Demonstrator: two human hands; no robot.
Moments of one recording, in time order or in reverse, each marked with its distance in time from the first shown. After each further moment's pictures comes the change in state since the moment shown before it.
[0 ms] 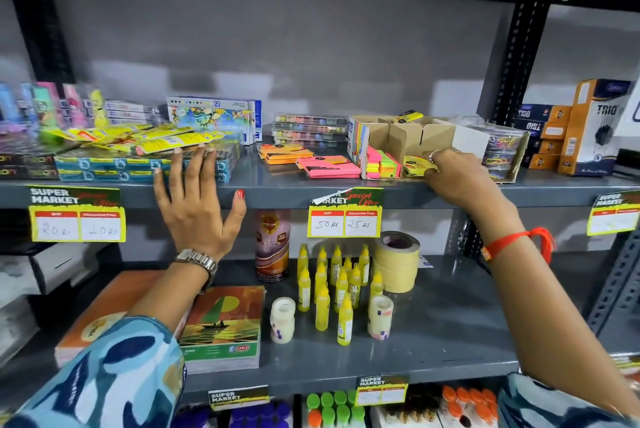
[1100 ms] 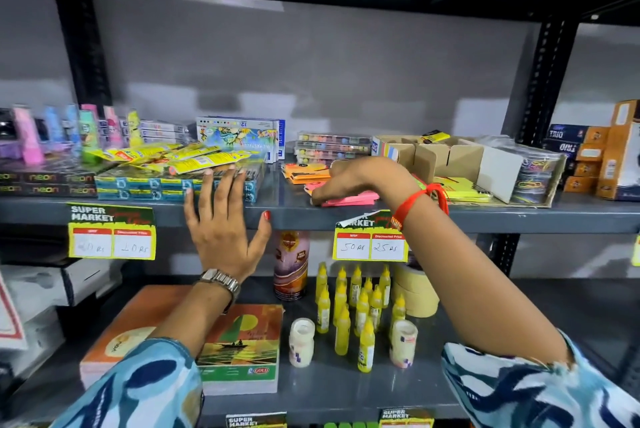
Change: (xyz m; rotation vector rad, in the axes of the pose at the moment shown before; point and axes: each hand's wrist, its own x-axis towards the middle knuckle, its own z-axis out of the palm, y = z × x) left_hand 0.000 -0.001 -0.001 -0.038 -0.010 0.008; right_hand -0.003 -0.165 -0.025 -0.052 -0.591 -0.319
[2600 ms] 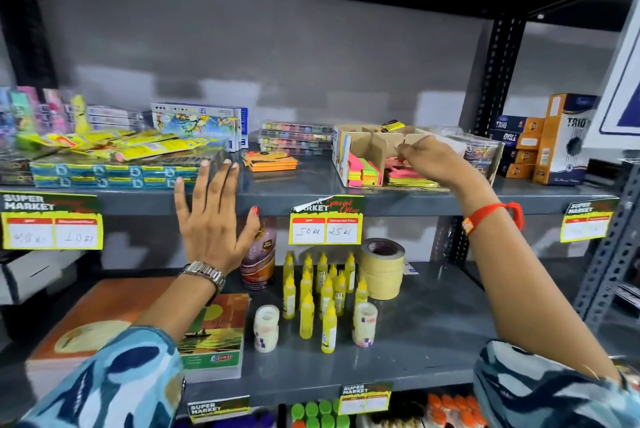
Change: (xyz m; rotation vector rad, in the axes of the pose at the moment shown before) left_hand -0.007 0.040 0.005 0.001 -0.042 0.088; right_hand -0.030 0.156 0.007 0.472 0.522 0.173
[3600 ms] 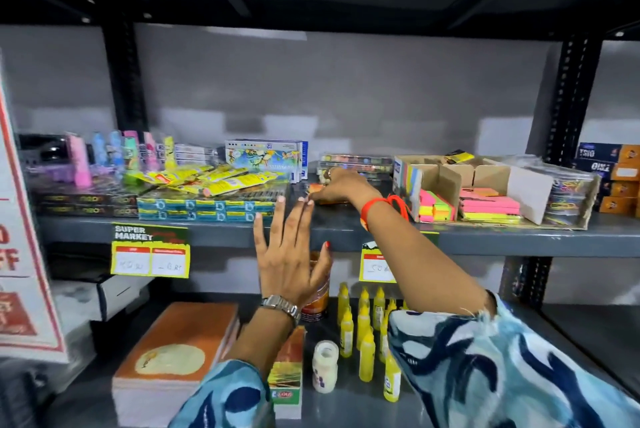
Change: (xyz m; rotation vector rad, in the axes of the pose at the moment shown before) left_hand 0.001 0.000 -0.003 0.001 -0.094 -0.020; right_hand 0.041 -0.156 0.133 -0.217 -0.245 -0.187
